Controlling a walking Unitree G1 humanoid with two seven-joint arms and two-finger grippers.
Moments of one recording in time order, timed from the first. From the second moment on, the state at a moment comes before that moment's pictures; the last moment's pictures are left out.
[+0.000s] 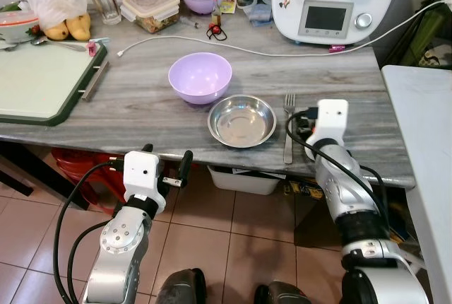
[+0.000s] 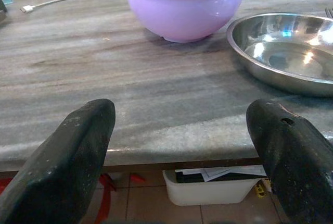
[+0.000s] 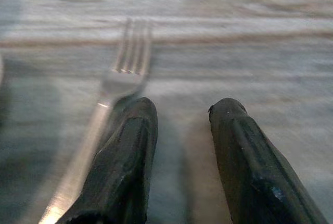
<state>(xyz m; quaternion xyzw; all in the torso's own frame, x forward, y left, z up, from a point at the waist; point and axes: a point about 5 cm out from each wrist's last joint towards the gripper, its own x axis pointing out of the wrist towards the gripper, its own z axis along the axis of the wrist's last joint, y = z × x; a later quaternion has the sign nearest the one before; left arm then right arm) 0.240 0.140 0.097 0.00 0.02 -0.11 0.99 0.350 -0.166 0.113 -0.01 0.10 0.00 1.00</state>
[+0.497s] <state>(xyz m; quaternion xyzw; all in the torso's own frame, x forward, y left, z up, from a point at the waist) 0.241 0.140 0.098 0.00 0.02 -0.11 0.99 0.349 -0.163 0.115 -0.01 0.09 0.01 1.00</state>
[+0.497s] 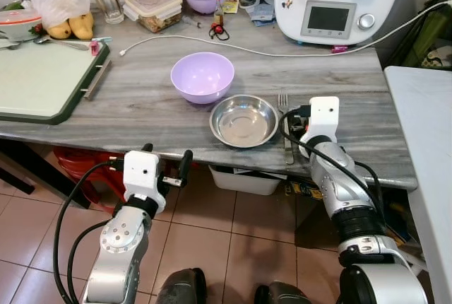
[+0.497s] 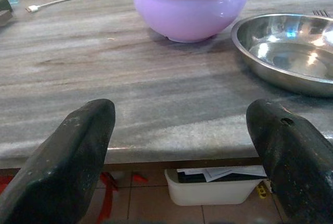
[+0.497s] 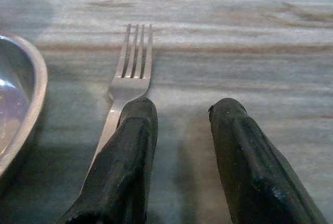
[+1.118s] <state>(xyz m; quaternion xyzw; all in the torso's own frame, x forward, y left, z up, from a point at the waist) 0.238 0.148 0.094 -0.02 0.04 -0.08 1.00 0.261 -0.187 0.115 0.02 0.01 -0.07 1.00</state>
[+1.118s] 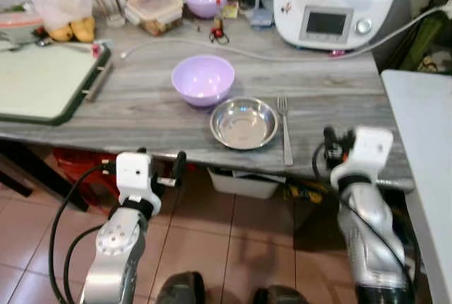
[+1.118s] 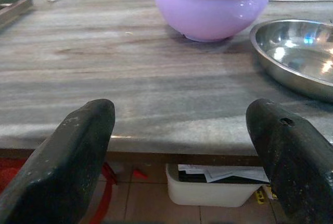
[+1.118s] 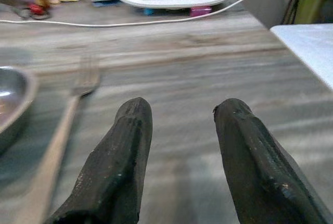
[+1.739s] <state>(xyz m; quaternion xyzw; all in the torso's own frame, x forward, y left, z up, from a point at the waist) 0.251 0.131 0.089 -0.05 0.03 -0.10 0.99 0.257 -0.173 0.120 0.01 -0.01 -0.03 1.00</state>
